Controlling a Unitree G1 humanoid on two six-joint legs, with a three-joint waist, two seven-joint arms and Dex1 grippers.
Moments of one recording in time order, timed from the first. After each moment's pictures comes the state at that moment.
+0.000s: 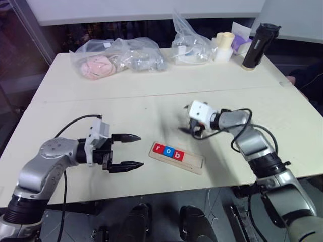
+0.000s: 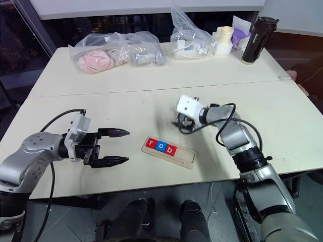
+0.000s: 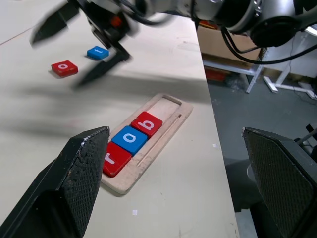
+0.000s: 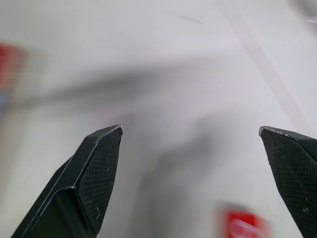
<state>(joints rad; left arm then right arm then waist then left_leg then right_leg) -0.21 0.75 0.04 -0.30 -0.65 0.45 -1.22 -0.72 -0.53 0.23 0.20 -0.12 0.36 0.74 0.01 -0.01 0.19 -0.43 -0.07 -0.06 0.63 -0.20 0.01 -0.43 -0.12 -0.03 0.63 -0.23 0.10</state>
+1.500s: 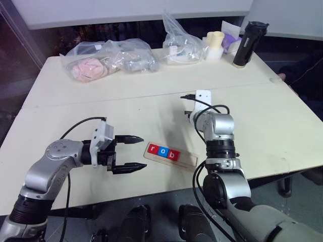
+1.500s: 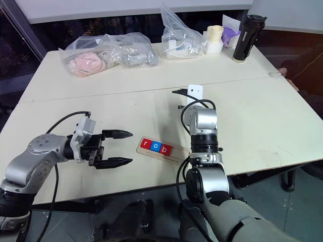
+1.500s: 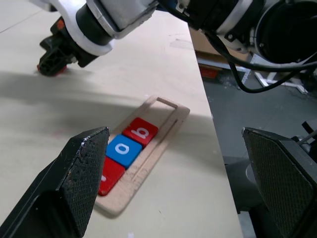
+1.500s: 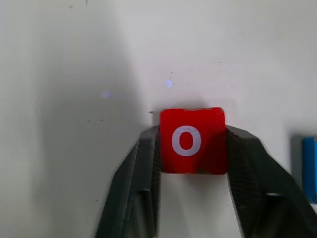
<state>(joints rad) -0.21 0.72 0.02 -0.29 -0.62 0.43 -1.21 -0.91 0.07 -0.28 0.32 -0.03 1.12 -0.23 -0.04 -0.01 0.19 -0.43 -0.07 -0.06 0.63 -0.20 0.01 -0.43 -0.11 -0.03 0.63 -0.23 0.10</state>
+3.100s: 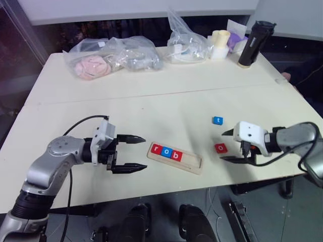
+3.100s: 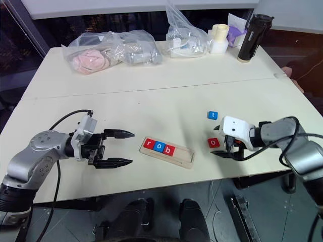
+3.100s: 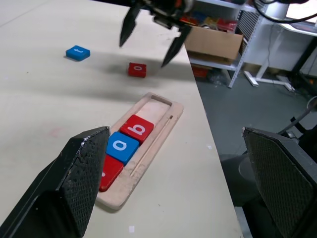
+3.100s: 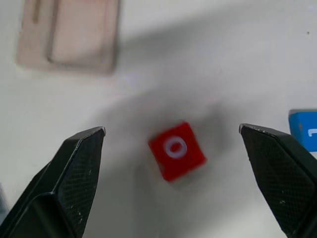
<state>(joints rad) -0.25 0.74 -0.01 -0.26 -0.62 0.43 -1.27 -0.39 -1.08 0.20 0.02 0.23 0.20 1.16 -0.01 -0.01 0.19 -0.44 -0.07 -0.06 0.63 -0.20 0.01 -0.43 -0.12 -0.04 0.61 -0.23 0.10</state>
